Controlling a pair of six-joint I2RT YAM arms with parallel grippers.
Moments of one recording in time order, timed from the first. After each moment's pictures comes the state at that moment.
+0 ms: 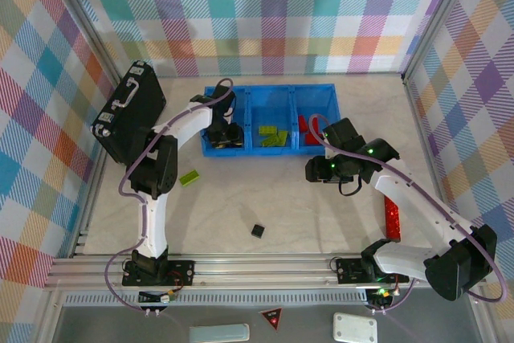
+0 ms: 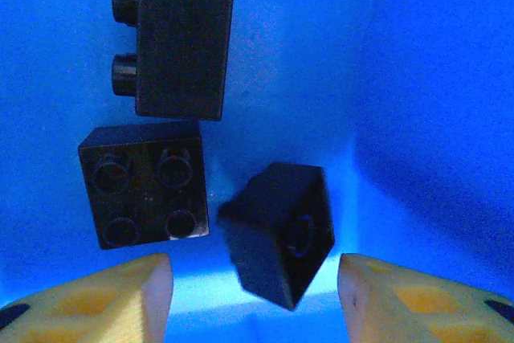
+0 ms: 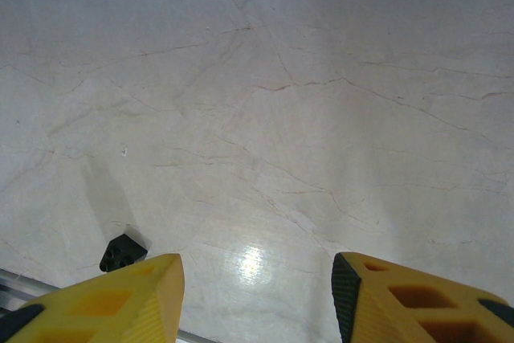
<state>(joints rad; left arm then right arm) -0.38 2.11 1.68 -0.89 0.15 -0.44 0.54 1.18 1.09 -1.03 -0.11 0.47</state>
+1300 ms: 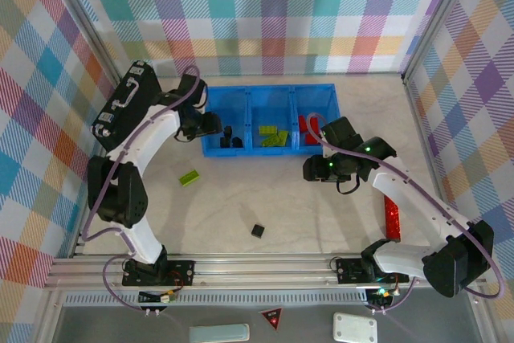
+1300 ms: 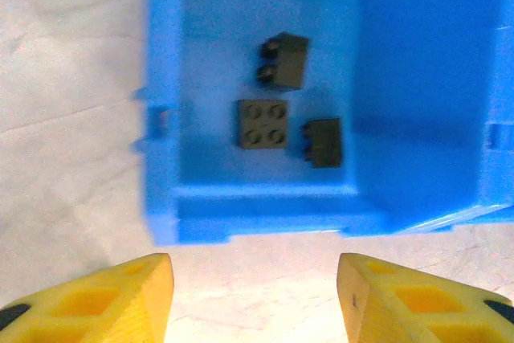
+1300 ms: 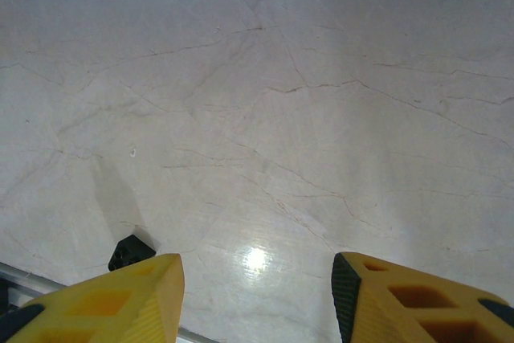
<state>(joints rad) -0.26 1.72 1.50 -0.92 0.08 -0.42 0.54 1.21 1.10 -1.01 -0.14 0.47</state>
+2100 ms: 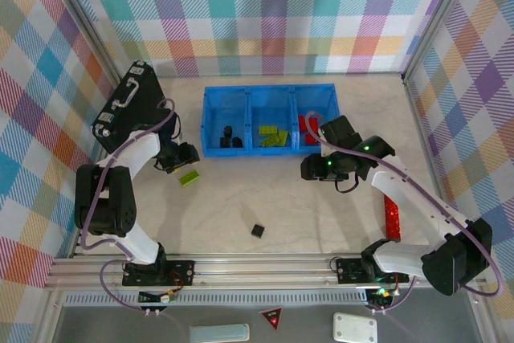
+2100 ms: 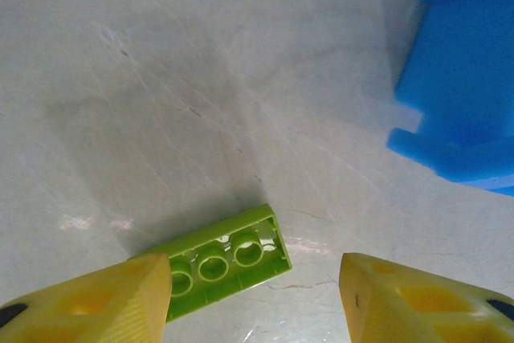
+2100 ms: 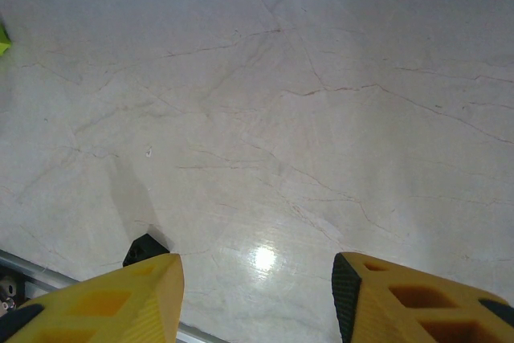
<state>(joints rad) -0.07 1.64 1.09 -0.77 0.17 -0.42 0.54 1.22 1.11 -1.00 -0.16 0.47</state>
